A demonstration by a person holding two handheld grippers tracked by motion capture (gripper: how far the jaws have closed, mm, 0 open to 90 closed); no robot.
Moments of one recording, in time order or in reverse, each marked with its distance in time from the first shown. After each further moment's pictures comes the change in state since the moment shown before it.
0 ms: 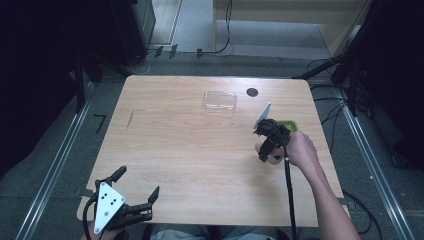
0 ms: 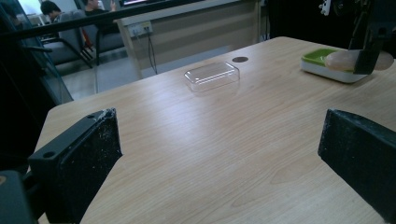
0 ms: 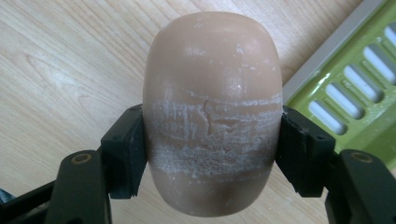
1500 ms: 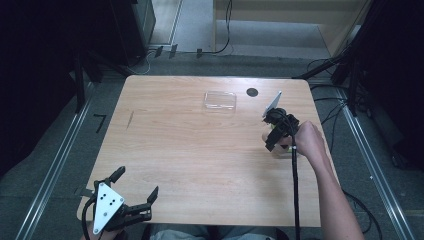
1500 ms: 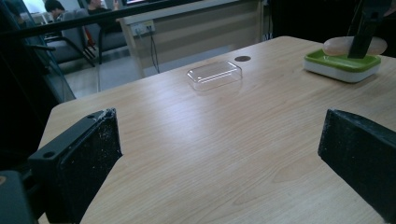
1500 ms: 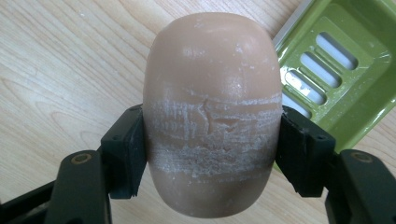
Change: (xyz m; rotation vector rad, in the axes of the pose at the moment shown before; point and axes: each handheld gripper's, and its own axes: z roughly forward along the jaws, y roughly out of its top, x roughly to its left) left arm 0.001 -0.001 -0.002 0.006 0.012 -0.002; right arm -0.036 0.004 -0.012 -0.036 0.004 0.050
